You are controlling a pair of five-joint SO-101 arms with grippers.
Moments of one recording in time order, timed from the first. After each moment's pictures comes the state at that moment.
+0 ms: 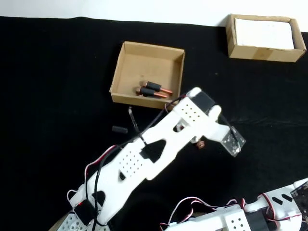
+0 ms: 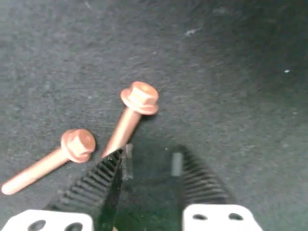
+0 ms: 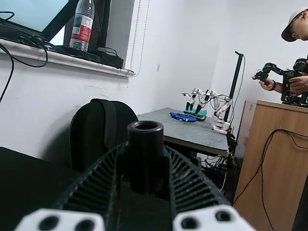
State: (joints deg) left arm 42.2 62.1 -68.2 98.2 -86.2; right arm 67.1 -102.5 95.6 -3.7 12.2
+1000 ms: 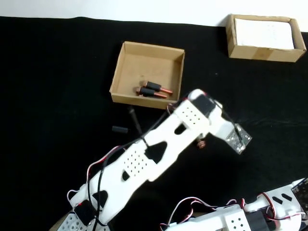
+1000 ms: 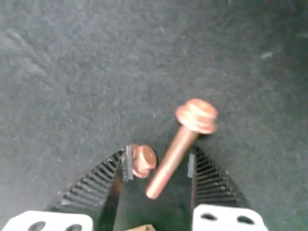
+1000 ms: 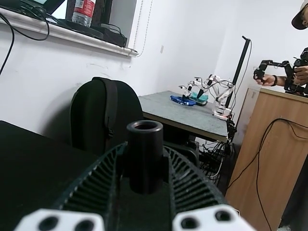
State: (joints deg) left arm 43.4 68.4 -75.7 87.8 -87.3; right arm 66.6 -102.4 95.6 0.8 15.3
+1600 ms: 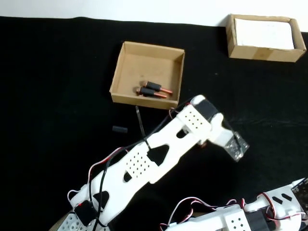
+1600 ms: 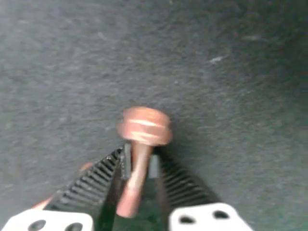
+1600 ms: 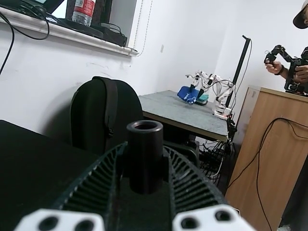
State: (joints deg) left arm 44.1 70.3 -75.8 94.5 -87.3; right arm 66.6 -102.4 95.6 1.0 15.3
